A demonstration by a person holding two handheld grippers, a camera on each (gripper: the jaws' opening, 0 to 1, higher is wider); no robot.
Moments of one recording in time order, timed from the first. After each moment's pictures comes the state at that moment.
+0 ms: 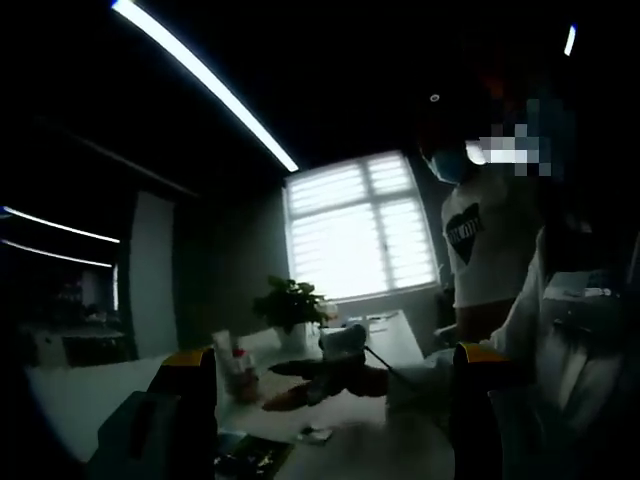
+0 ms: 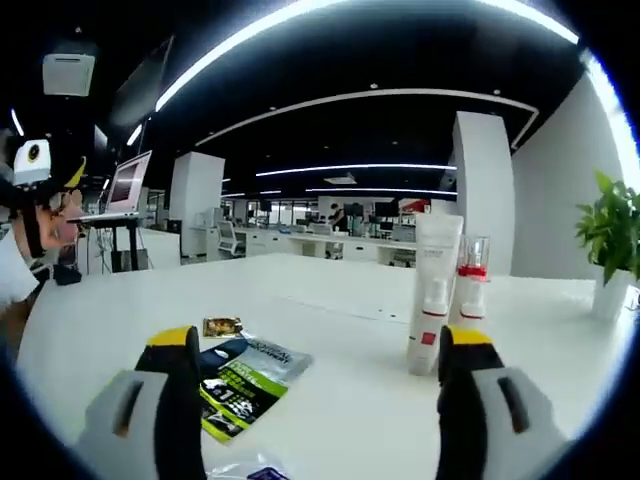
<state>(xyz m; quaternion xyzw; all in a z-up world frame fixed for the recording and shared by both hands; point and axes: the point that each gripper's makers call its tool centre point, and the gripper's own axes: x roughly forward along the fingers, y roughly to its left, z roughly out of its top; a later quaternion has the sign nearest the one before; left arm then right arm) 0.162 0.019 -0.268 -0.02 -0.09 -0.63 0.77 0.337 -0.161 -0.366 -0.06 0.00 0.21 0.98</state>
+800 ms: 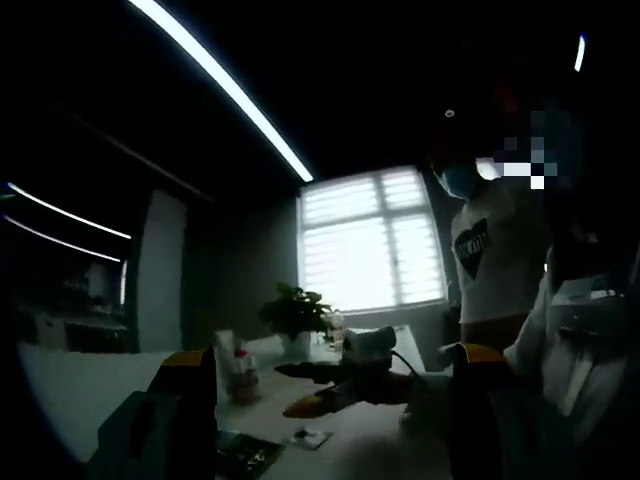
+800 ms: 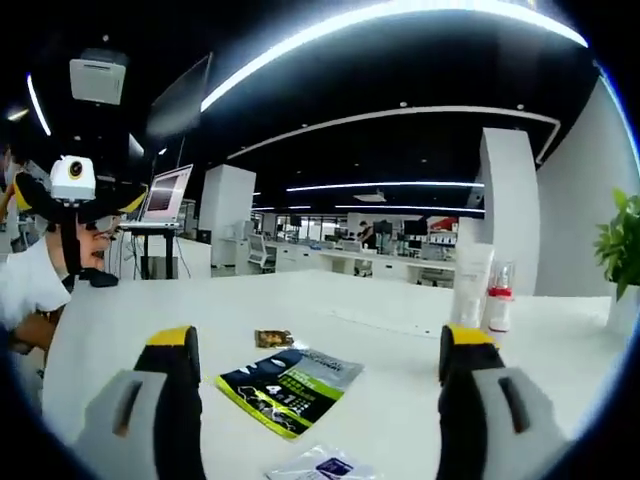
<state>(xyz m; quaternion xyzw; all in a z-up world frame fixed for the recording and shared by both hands) 0.159 0.022 -0.270 -0.06 -0.09 -0.62 0.78 0.289 -0.125 -0.351 -0.07 -0.03 0.26 0.96</state>
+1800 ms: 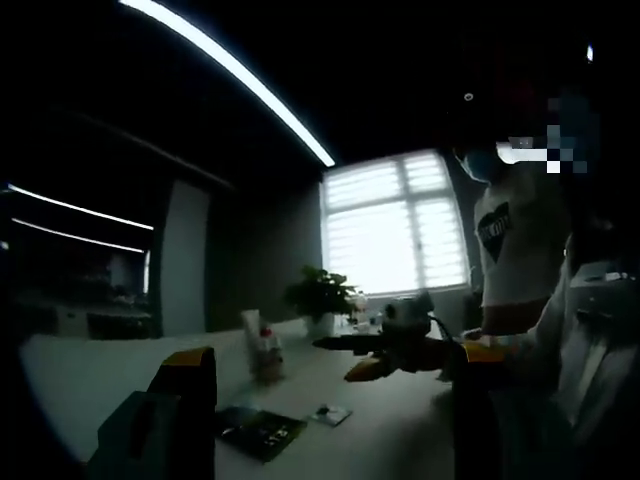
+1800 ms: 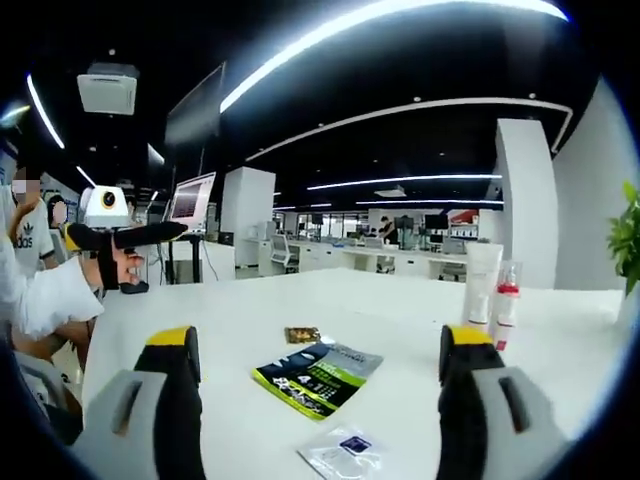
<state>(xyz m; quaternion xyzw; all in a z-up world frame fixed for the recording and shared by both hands) 0.179 0.039 -0.294 -0.05 -0.06 -0.57 0.82 0.255 -0.128 -0.341 -0.05 -0.02 0.31 0.95</state>
